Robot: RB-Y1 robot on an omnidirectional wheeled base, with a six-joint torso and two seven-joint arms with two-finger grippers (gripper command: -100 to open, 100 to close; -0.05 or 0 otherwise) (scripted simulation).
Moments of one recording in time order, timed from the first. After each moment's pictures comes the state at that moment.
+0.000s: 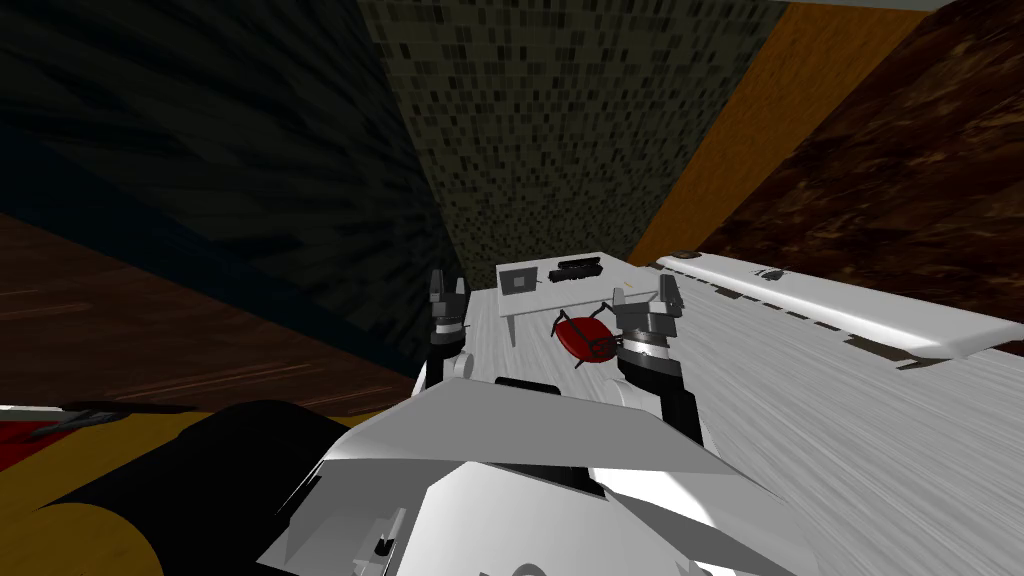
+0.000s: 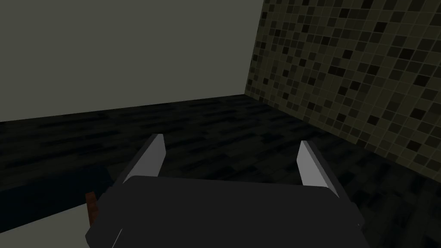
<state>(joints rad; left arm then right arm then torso) 0.49 -0.04 -0.07 -2.28 -0.05 -0.55 0.04 0.55 0.02 0.06 -2.36 0.00 -0.36 -0.16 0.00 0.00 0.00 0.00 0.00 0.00</state>
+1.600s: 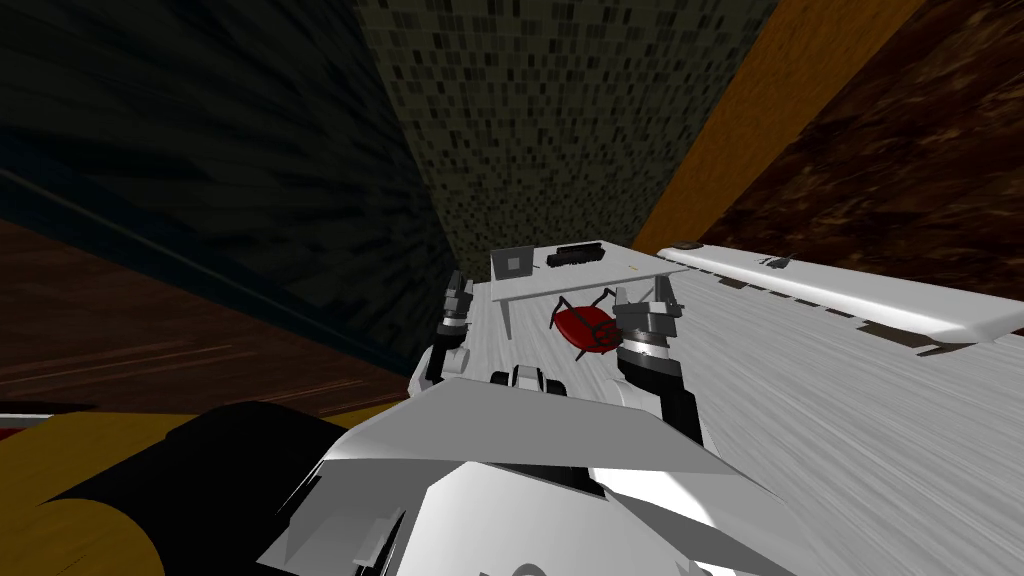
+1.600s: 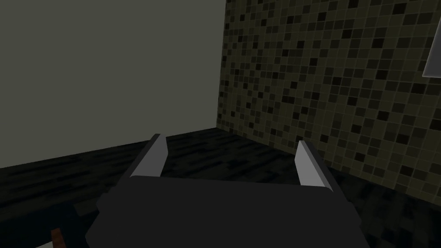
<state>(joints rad) 0.39 0.12 -0.04 -2.19 -0.08 -0.46 0.05 0.55 0.02 0.06 -2.36 0.00 -0.36 -0.16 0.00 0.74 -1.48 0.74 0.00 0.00</state>
